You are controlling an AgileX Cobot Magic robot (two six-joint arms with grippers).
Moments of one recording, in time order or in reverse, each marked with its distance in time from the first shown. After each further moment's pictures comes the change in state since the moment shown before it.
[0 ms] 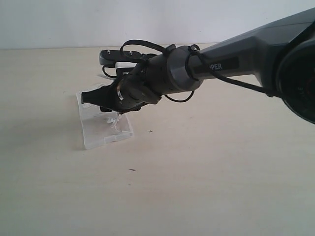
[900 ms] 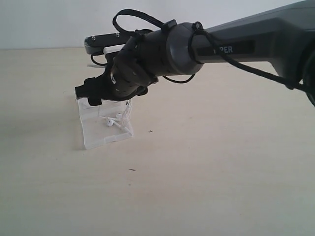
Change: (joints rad) left arm 0.000 0.000 0.000 0.000 0.000 -0.005; right arm 0.024 -0.069 -0.063 0.093 0.183 -0.285
